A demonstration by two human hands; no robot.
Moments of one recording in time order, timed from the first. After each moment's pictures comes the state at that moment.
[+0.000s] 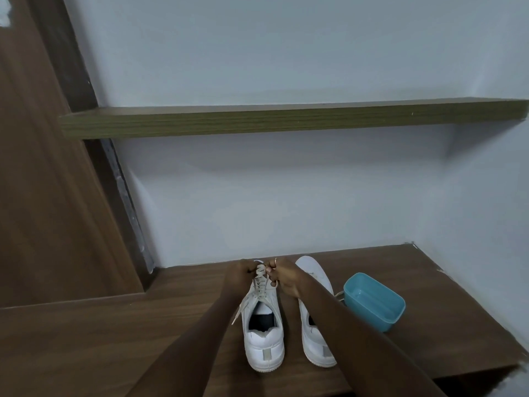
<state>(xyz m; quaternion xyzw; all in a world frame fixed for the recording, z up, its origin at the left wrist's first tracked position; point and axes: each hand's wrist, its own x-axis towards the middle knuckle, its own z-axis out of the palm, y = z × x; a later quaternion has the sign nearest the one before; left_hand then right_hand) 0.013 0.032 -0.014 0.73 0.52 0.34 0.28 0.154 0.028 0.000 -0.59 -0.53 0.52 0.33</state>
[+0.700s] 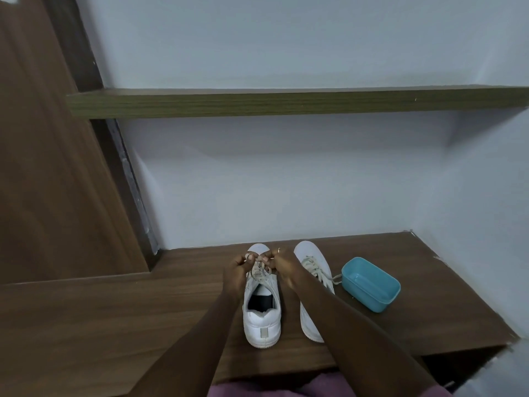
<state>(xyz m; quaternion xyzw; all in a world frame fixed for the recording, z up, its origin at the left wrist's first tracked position) 0.010 0.002 -0.045 0.42 0.47 0.51 0.58 0.143 0.004 -0.001 -0.60 -0.52 0.50 0.34</state>
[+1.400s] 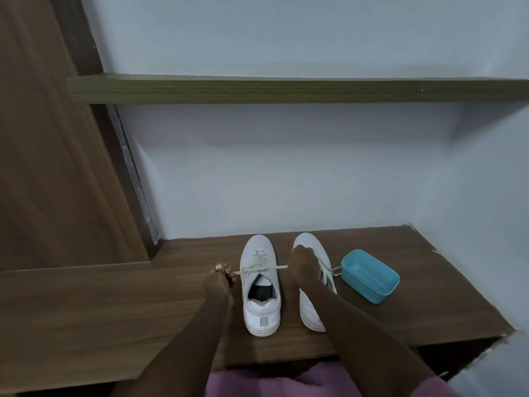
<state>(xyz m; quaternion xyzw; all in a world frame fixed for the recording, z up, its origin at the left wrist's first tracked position) -0.011 -0.002 -0.073 0.17 0.54 0.61 0.56 0.163 -0.021 -0.014 -0.79 -0.57 0.14 0.18</state>
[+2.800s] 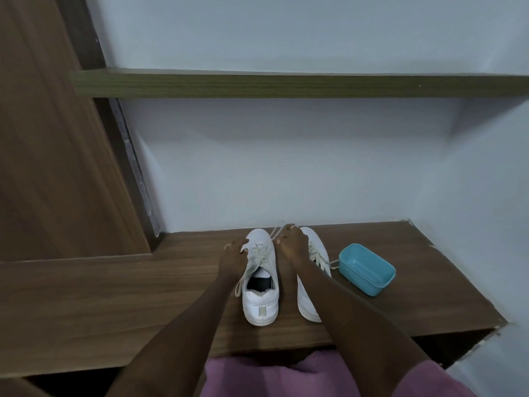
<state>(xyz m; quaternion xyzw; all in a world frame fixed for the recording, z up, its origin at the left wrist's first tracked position) 0.001 -0.005 -0.035 0.65 0.63 0.34 0.27 0.155 -0.002 0.001 -0.72 -0.53 0.27 0.37</state>
